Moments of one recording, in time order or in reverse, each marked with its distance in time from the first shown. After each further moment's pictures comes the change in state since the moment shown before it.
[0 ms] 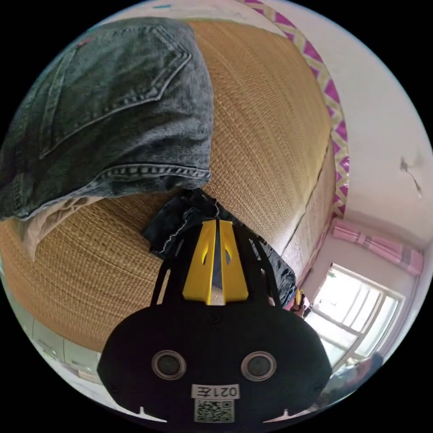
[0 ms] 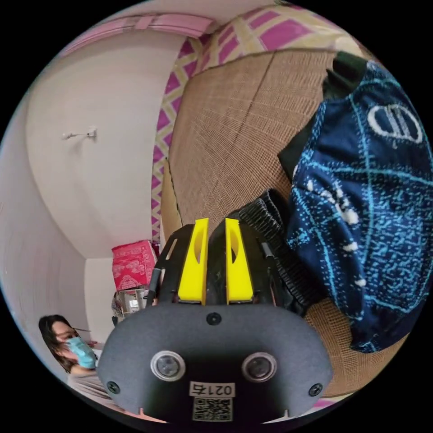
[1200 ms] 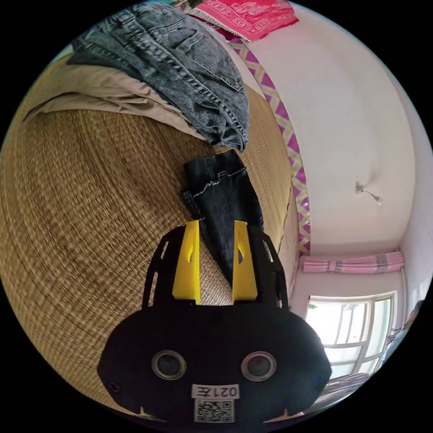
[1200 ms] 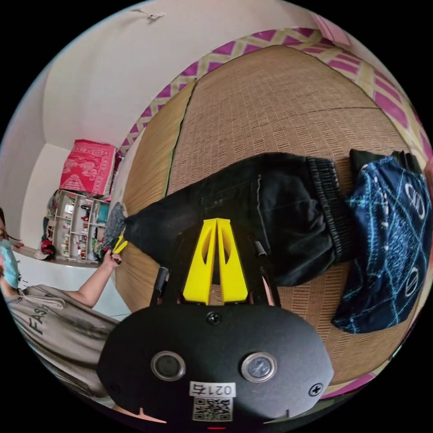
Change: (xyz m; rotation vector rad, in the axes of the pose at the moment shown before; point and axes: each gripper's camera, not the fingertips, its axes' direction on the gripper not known) left arm -0.188 0.214 -0.007 0.346 0.182 -0.120; right arm -0.066 0.149 0.065 -0.296 0.308 -0.491
